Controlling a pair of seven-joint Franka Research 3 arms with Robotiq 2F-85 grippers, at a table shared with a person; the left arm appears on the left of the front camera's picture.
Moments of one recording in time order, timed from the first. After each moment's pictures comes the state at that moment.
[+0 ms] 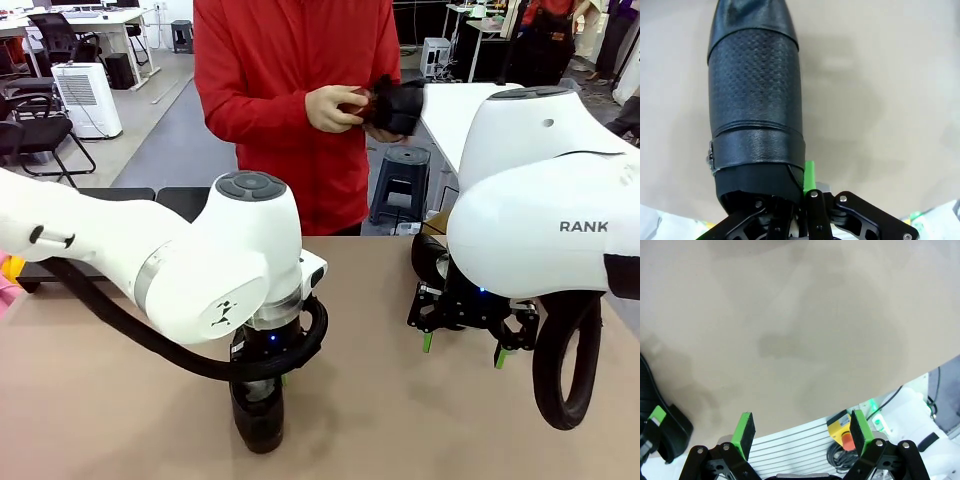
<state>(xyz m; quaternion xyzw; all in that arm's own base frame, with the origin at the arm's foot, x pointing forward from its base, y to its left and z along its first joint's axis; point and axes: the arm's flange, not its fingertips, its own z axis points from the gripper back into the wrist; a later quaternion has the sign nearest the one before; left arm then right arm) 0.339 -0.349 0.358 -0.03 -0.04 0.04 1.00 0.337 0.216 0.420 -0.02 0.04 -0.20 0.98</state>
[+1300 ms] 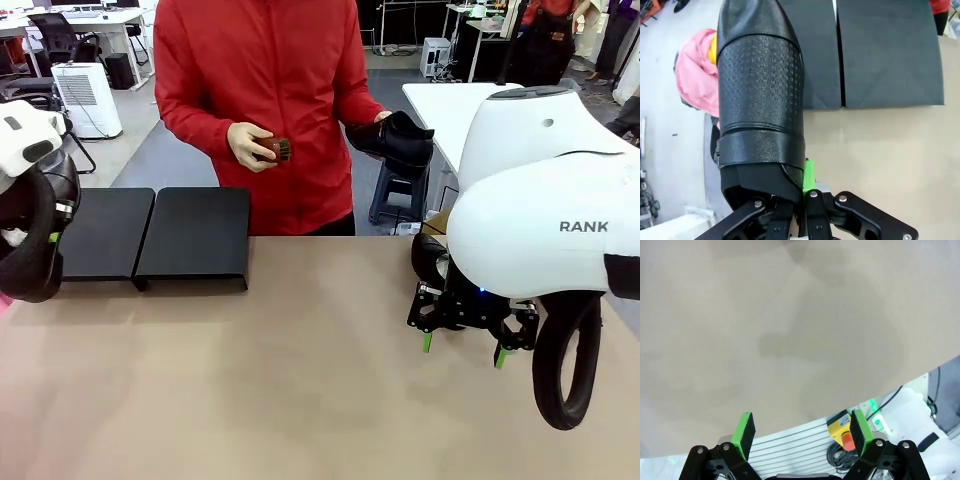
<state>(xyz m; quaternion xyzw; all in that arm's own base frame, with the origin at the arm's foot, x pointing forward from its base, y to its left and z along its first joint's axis) 0.392 -0.033 0.513 0.08 -0.27 0.01 0.96 0.337 0.217 0.420 -0.02 0.03 -0.20 0.98</state>
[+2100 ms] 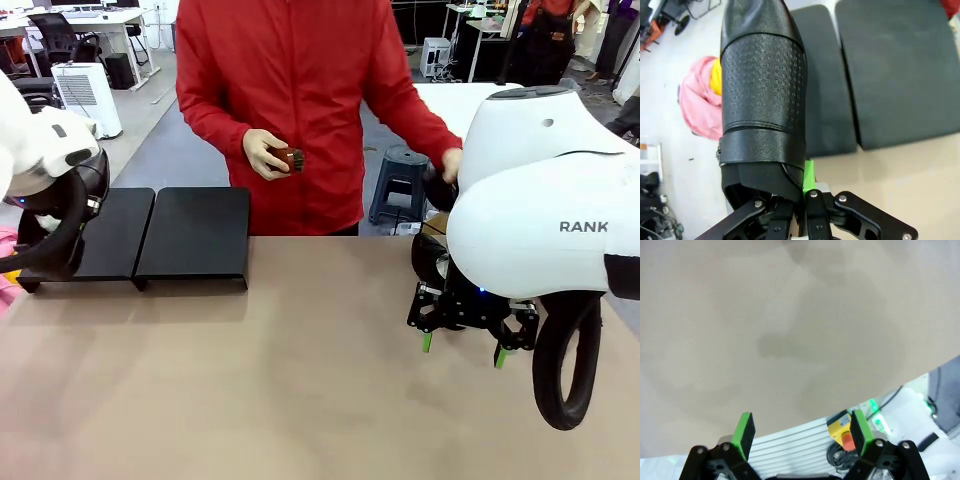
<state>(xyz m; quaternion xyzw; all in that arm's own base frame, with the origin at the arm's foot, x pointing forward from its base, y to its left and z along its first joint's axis) 0.476 -0.025 0.480 0.12 -0.28 -0.05 0.95 0.337 0.217 0.420 -0.02 0.03 -0.20 0.98</state>
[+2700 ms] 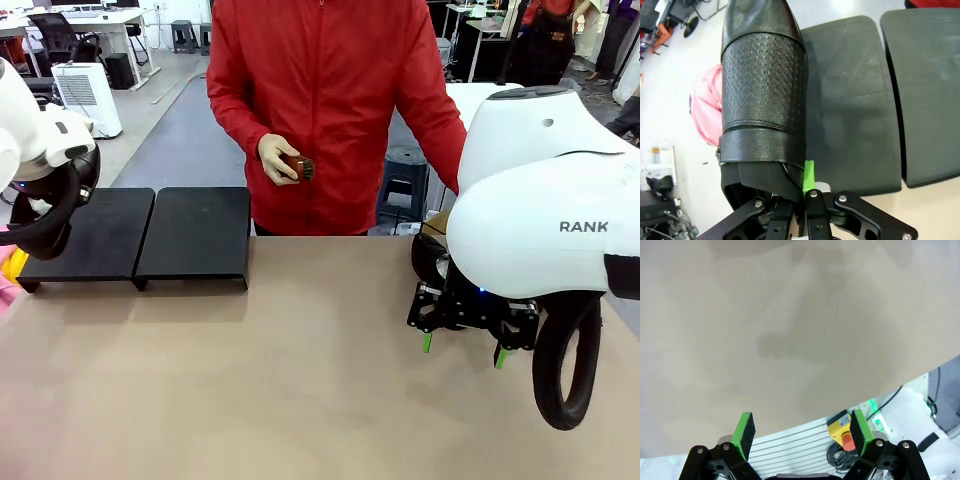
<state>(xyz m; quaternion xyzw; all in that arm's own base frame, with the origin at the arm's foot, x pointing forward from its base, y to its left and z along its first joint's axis) 0.540 0.016 0.459 0.15 -0.26 -0.06 0.95 0.337 0.217 0.420 -0.02 0.03 -0.20 0.98</state>
